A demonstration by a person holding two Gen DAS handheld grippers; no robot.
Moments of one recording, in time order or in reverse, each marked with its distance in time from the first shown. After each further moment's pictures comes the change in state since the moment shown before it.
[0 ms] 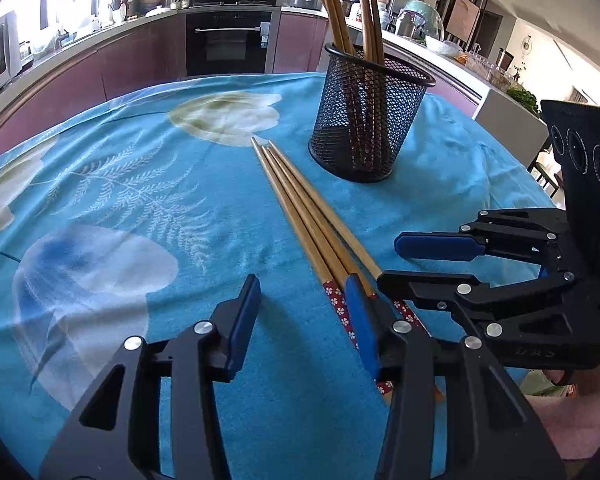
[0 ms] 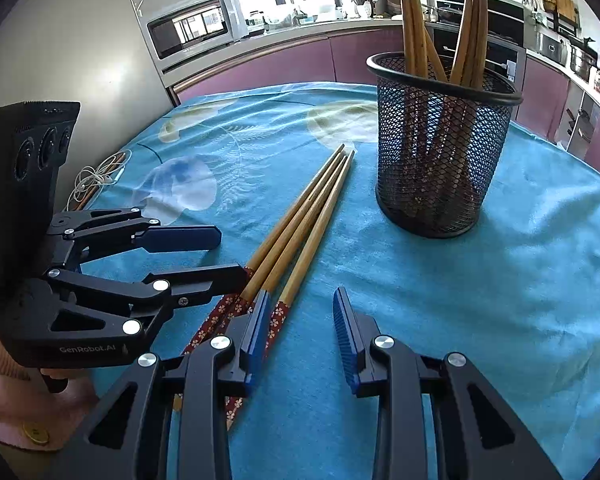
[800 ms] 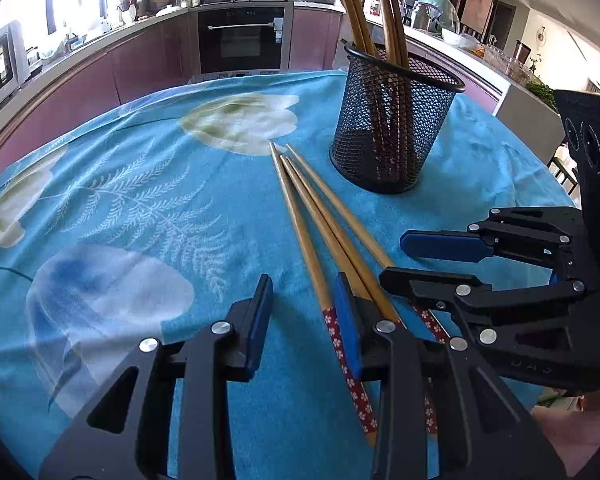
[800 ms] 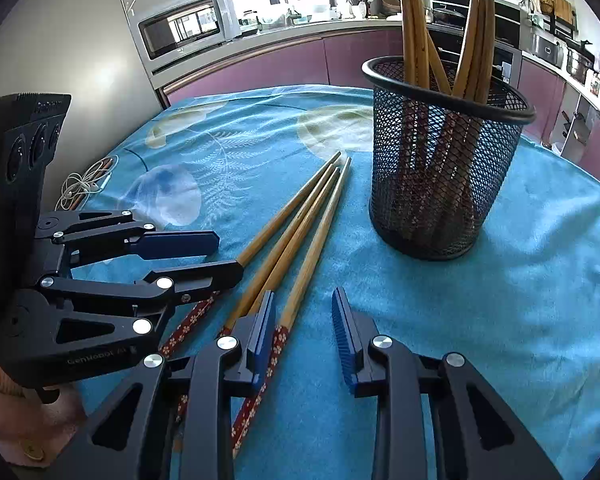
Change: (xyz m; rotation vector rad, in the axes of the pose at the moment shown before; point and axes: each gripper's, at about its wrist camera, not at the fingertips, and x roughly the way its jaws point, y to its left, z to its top) left arm 0.012 0.003 0.018 0.007 0.022 0.079; right arm 0.012 -0.002 0.018 -0.003 0.001 -0.039
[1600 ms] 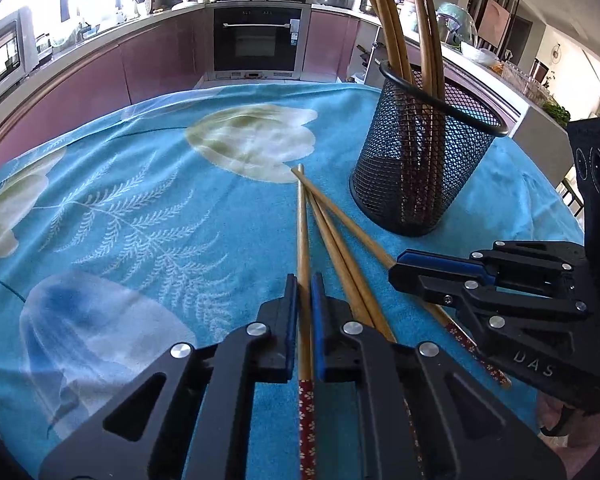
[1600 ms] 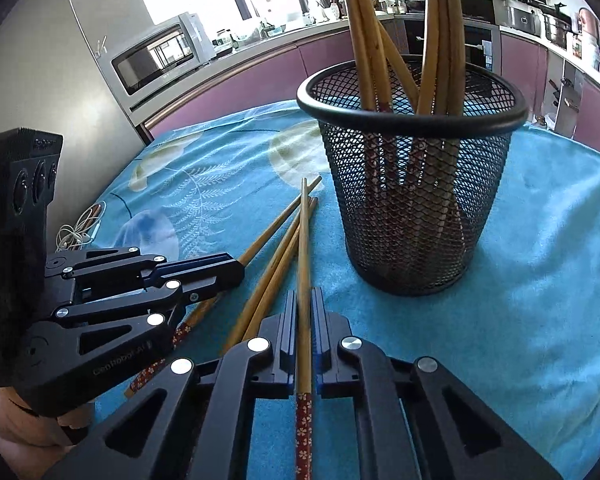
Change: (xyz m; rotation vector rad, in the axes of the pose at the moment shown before) left arm 0.015 0.011 0.024 -0.073 -0.015 0.008; right arm 0.003 -0.030 0.013 0.140 -0.047 0.056
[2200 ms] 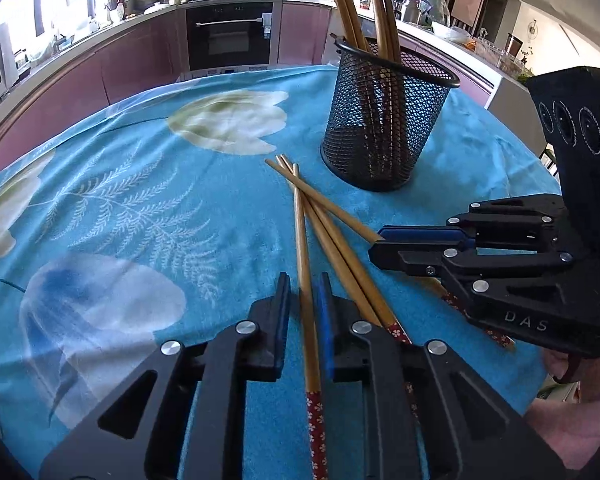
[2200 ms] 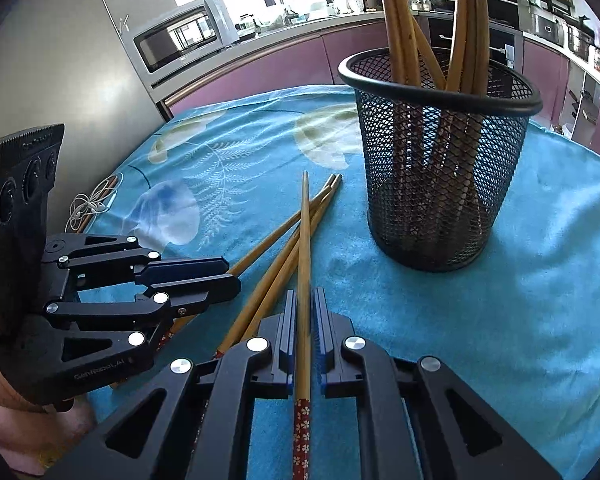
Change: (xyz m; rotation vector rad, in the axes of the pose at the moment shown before) left arm -0.011 -0.008 -0.022 0.096 0.041 -0.048; right arm 0.004 0.012 -0.007 -0.081 0.058 0.023
